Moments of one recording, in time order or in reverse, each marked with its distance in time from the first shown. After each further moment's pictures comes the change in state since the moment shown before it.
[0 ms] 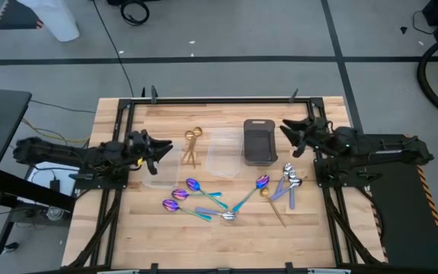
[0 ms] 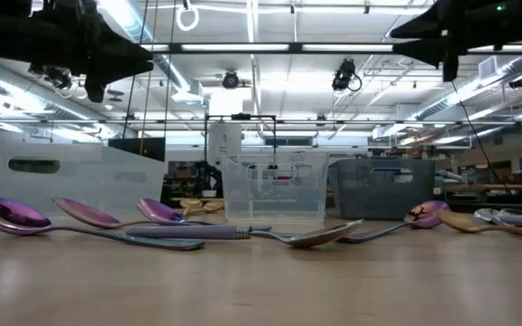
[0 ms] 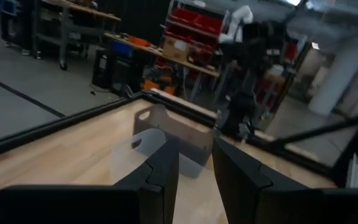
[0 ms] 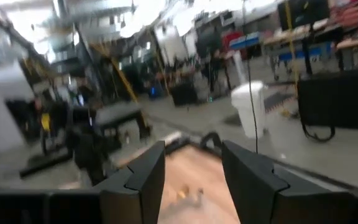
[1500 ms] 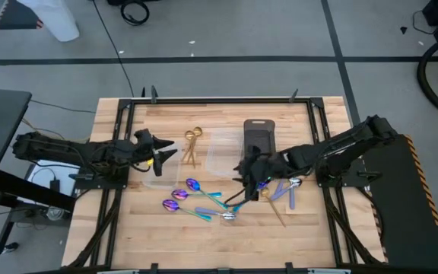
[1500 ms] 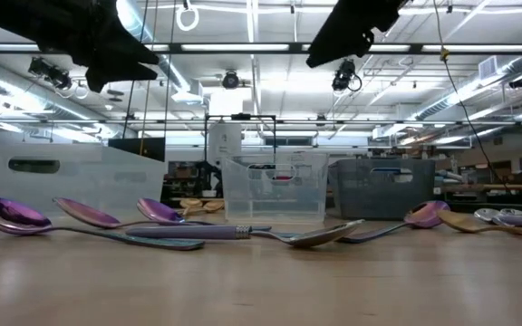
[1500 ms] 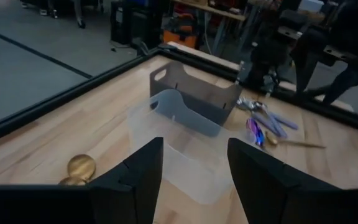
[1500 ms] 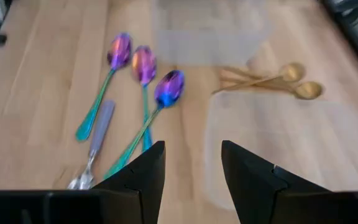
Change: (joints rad) left arm -0.029 0.131 0.219 -0.364 -0.048 -0.042; right arm 0.302 1.039 0.800 -0.630 -0.132 -0.031
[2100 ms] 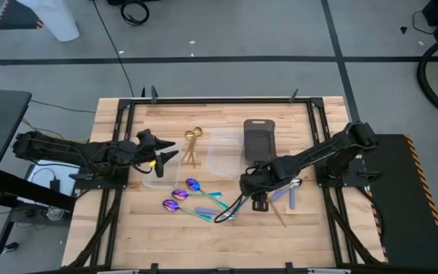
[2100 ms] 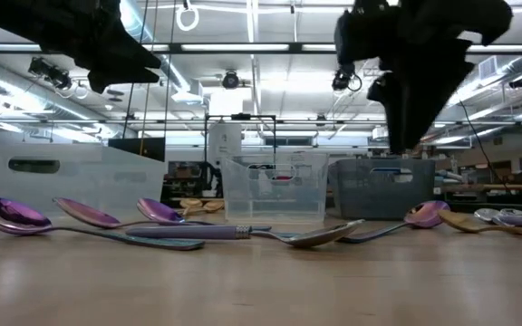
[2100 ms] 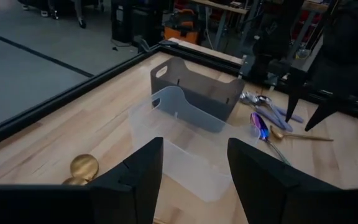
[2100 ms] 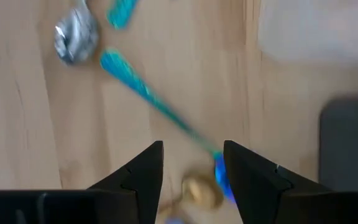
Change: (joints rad) left arm 0.004 0.022 0.001 0.006 -0.001 0.025; right arm 0.015 0.195 0.074 -0.447 -0.235 0.211
